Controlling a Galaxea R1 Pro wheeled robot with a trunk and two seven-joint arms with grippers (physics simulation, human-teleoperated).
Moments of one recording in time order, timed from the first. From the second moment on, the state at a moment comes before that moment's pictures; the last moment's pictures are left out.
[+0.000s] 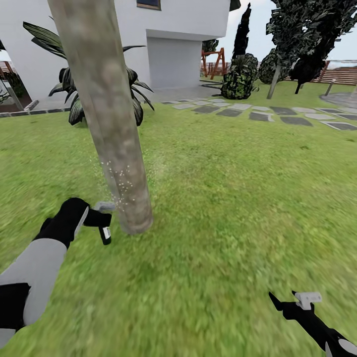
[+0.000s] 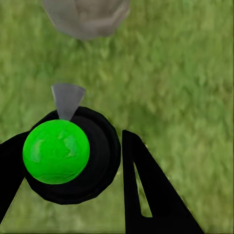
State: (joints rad) left arm -1.05 0.19 0.03 -0.69 -0.22 0.95 -0.43; right arm -0.40 -0.18 -0.79 -0.59 0.39 -0.29 0.68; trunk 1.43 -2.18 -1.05
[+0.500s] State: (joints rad) left arm -1.00 0.18 0.04 -0.67 -0.20 0.83 -0.31; right arm -0.40 -0.18 -0.79 -0.59 0.39 -0.29 0.68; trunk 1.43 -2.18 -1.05
